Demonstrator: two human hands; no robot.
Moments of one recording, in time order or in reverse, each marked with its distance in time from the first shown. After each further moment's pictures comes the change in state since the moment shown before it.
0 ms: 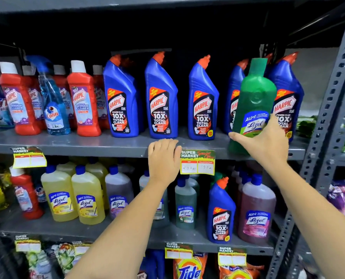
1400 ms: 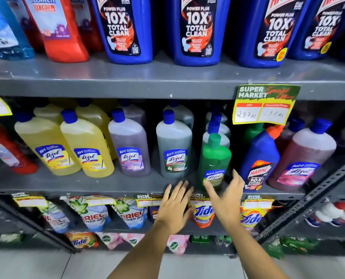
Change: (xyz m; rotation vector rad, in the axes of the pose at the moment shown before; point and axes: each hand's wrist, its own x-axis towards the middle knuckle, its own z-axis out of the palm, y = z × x) left_hand -0.291 -0.109 0.086 -0.003 -0.961 0.158; right_hand -0.283 0.101 0.219 0.096 -0.307 0.329
